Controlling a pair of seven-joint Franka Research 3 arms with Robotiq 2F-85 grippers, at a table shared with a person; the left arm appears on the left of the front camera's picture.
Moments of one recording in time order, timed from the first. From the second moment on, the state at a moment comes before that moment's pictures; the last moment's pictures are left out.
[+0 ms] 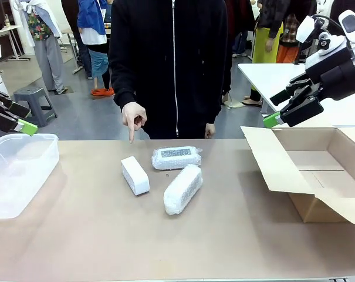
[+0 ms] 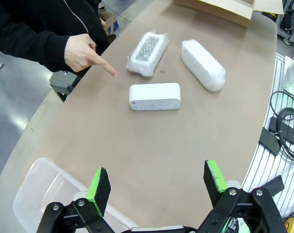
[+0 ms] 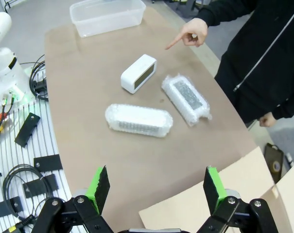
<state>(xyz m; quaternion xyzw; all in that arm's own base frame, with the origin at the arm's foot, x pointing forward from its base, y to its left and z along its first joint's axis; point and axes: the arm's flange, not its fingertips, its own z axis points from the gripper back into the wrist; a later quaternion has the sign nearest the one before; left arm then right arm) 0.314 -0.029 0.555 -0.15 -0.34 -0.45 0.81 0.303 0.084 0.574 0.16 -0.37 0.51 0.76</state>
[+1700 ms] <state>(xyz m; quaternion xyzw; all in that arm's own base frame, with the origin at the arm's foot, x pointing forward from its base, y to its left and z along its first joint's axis) 0.369 -0.183 0.534 -0.12 -0.20 -0.33 0.92 0.303 0.084 0.575 0.16 -0.37 0.51 0.76</state>
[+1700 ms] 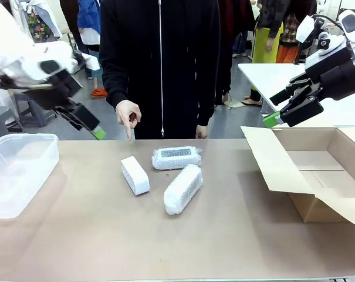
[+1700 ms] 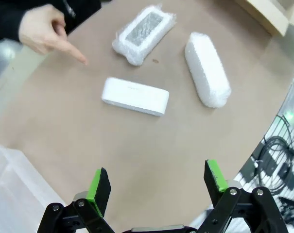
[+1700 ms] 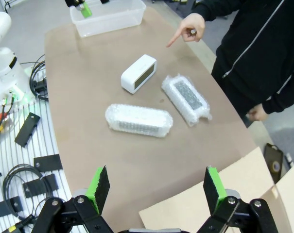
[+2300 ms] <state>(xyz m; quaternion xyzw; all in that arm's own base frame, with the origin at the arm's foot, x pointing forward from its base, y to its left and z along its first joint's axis) 0.404 -0.231 0.479 -0.09 -0.12 -0.18 0.97 0.302 0.085 0.575 0.16 -0.37 0.51 0.76</state>
